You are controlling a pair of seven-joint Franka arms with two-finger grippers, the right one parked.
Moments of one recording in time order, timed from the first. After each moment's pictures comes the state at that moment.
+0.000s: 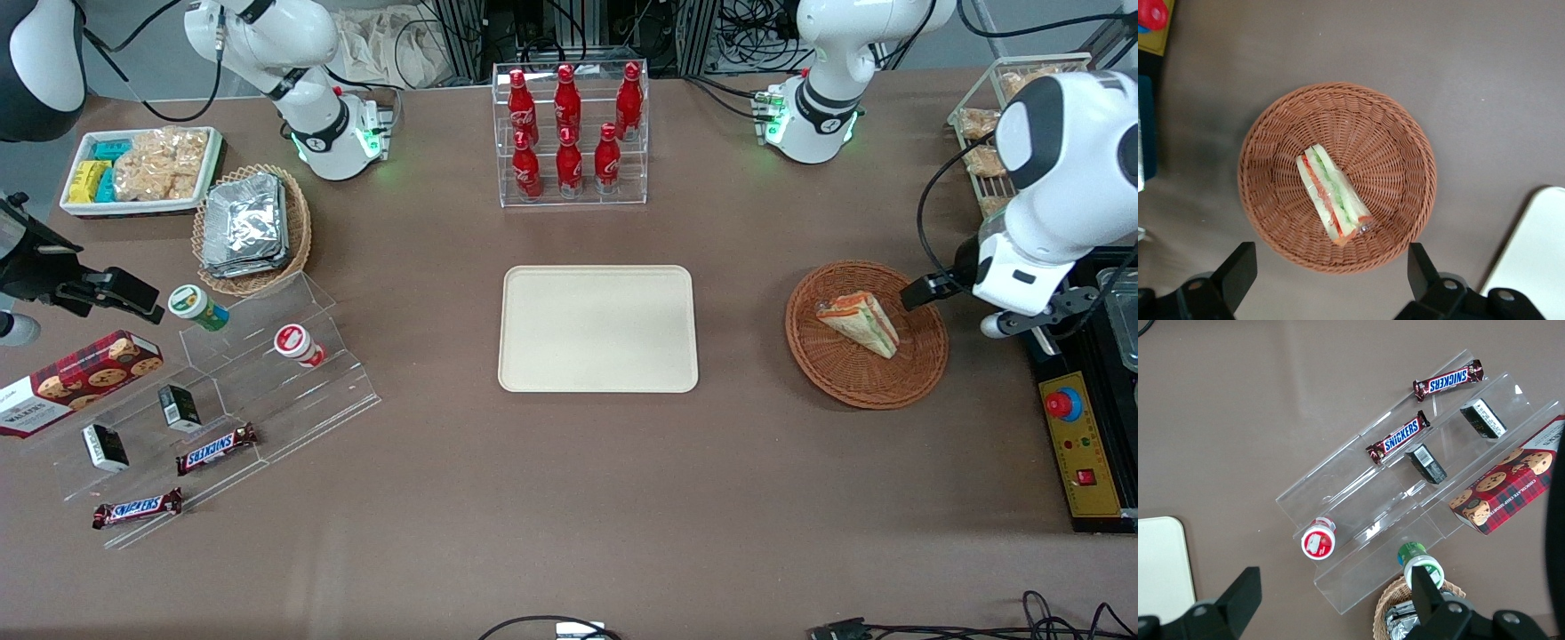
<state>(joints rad) 0.09 -0.06 -0.10 -2.12 0.02 2.00 -0.36</state>
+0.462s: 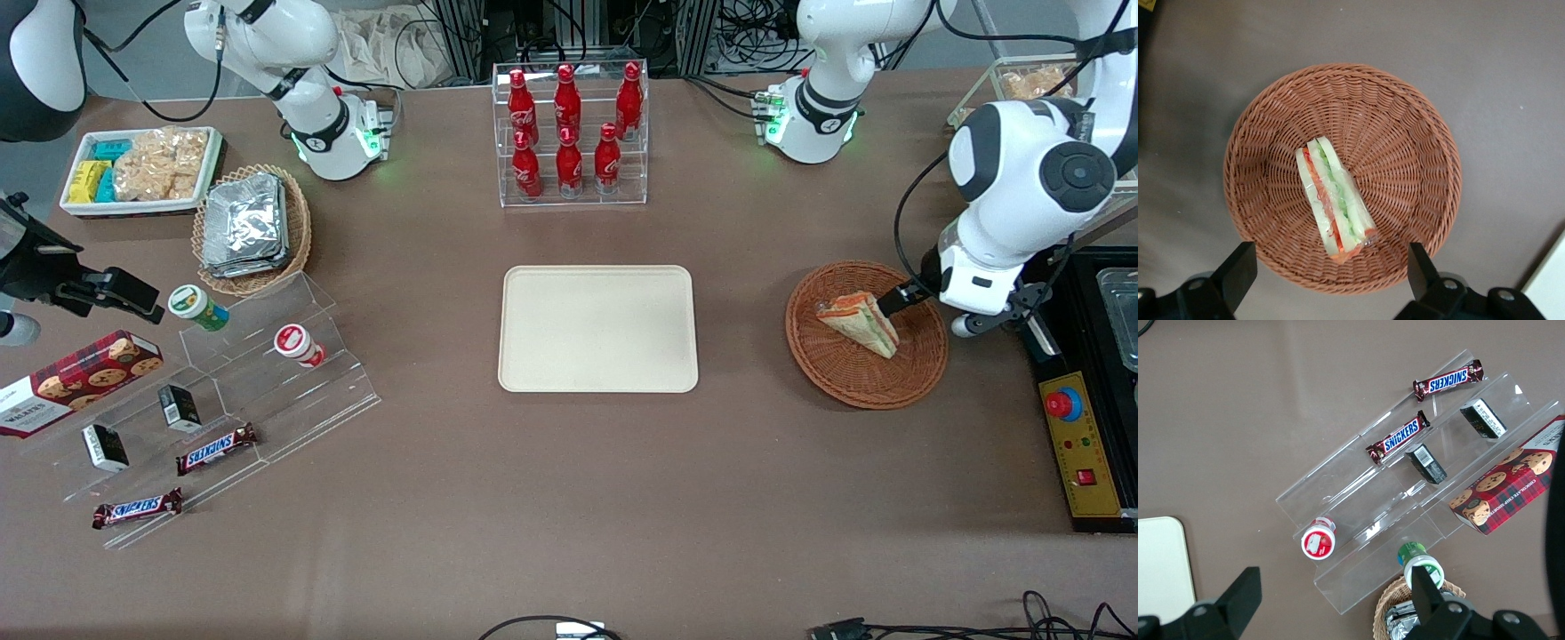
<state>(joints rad) 0.09 -0.08 -0.10 -2.30 0.05 2.19 -0.50</state>
